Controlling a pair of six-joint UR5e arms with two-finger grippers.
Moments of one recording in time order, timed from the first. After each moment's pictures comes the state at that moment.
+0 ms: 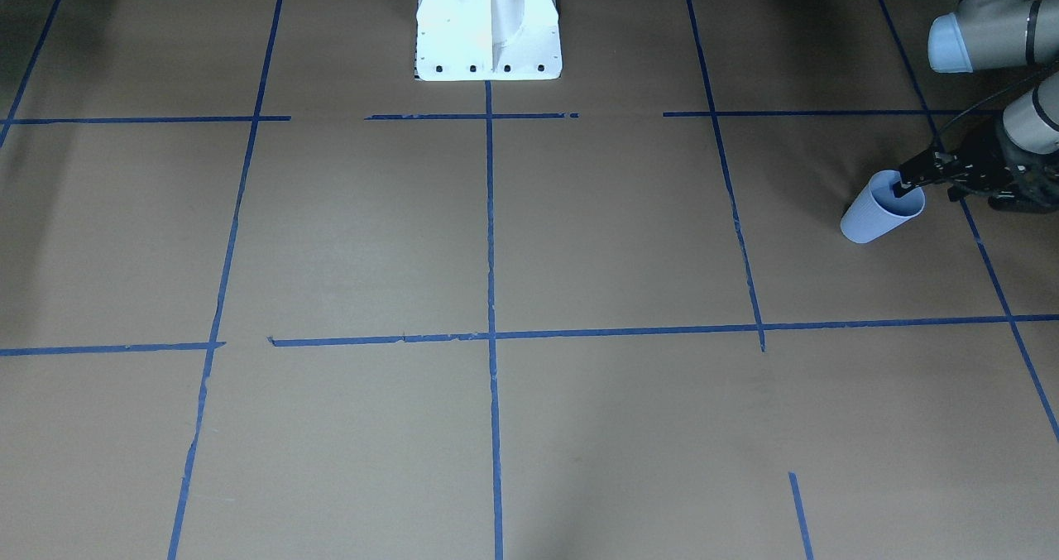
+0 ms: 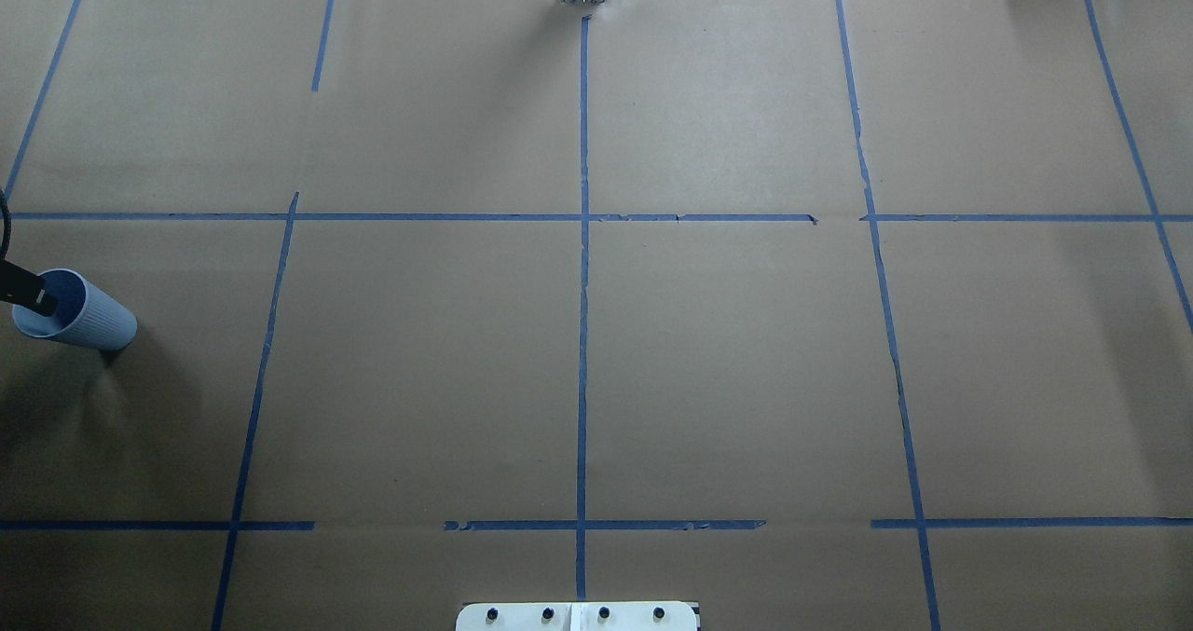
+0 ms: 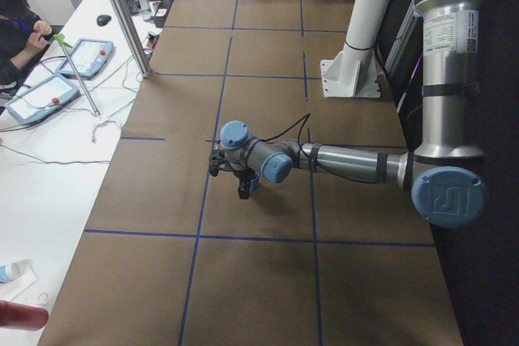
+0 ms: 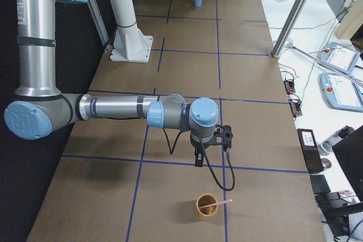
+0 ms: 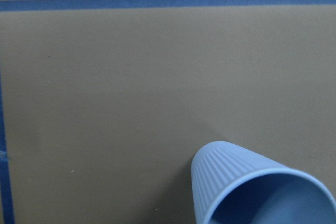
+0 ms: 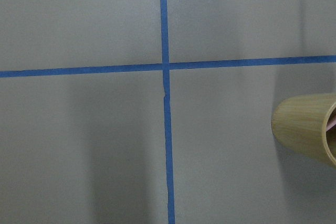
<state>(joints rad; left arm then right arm) -1.12 -1.49 -1.69 -1.94 -2.37 -0.54 1.62 -1.64 1.71 -1.65 2.37 0.01</state>
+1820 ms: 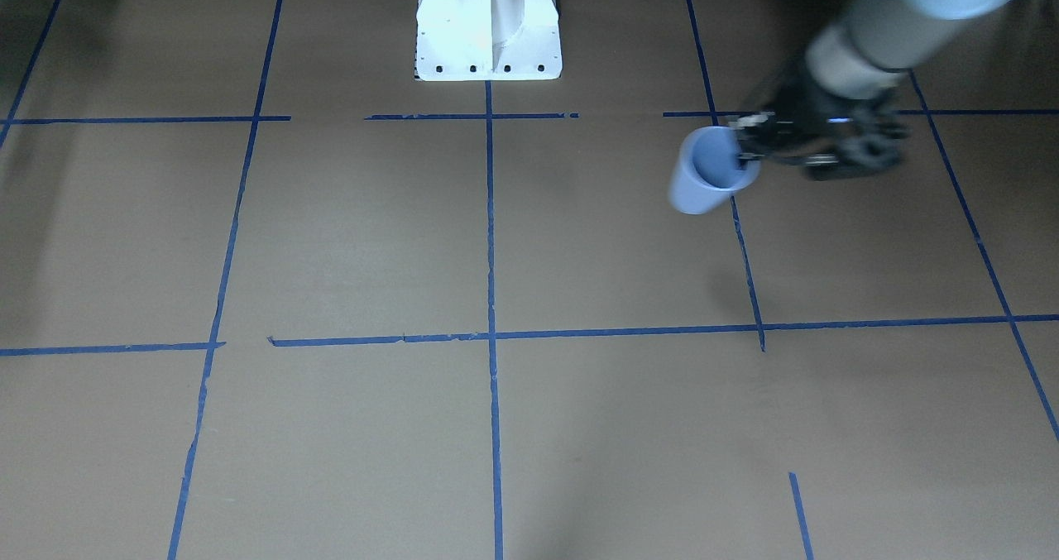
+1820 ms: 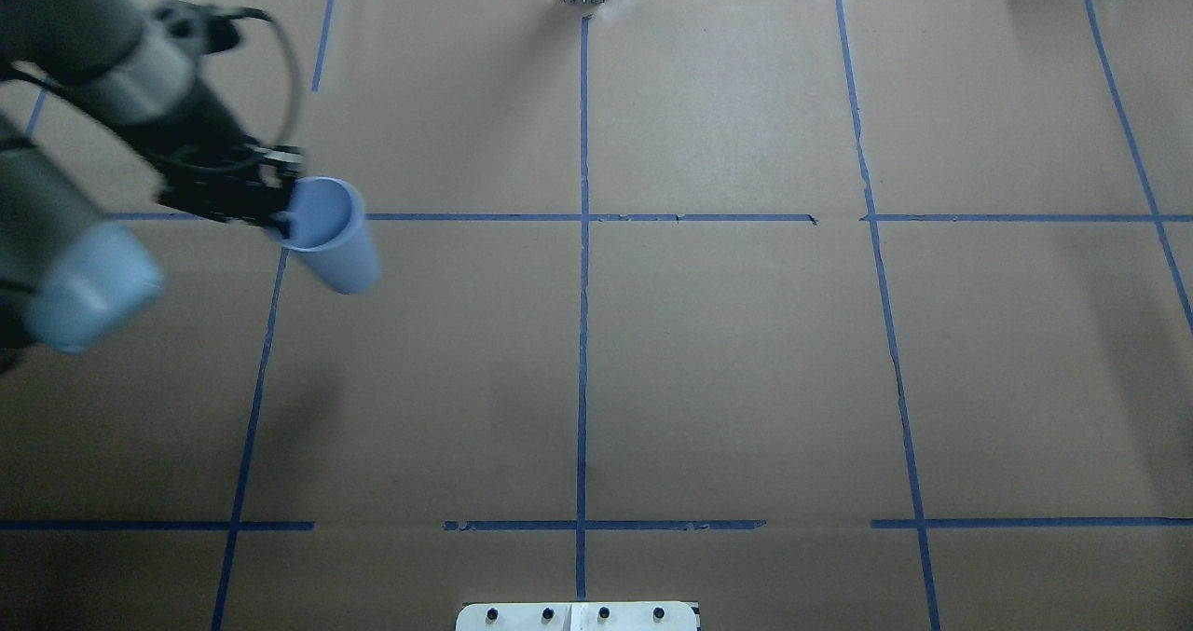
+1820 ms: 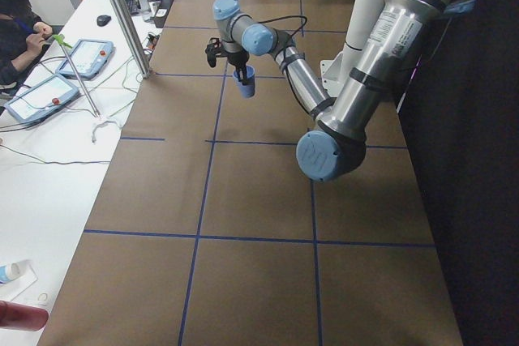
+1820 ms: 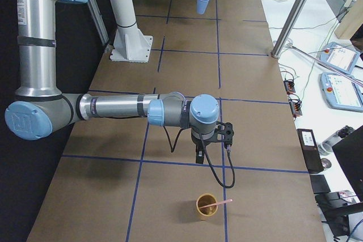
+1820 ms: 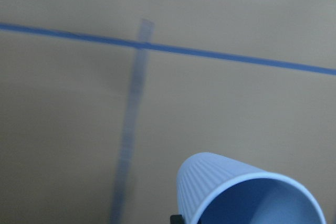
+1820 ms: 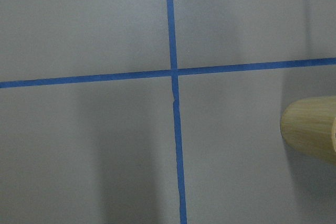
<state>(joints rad) -0.87 -2.13 -1.94 -1.27 -2.31 -1.07 1.62 -1.63 1.72 -1.65 2.39 0.05</state>
